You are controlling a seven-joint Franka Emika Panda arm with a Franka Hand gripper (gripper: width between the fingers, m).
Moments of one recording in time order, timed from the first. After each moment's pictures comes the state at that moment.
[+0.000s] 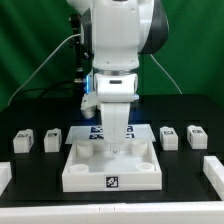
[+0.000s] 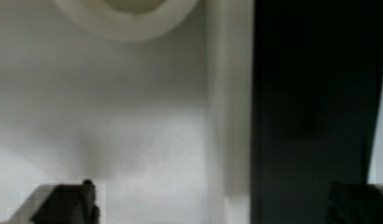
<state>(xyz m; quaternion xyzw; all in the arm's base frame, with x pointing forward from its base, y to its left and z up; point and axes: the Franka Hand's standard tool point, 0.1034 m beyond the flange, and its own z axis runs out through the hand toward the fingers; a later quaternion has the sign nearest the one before) 0.412 -0.010 0.011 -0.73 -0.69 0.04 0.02</state>
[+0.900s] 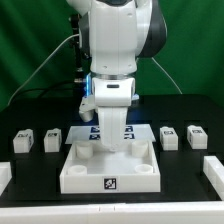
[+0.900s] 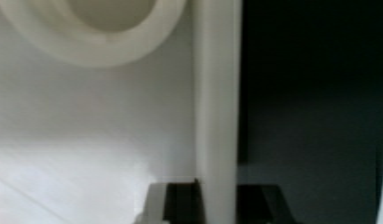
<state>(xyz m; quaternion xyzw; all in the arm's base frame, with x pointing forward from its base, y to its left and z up) 0.413 -0.011 0.010 -0.73 -0.69 0.03 0.02</state>
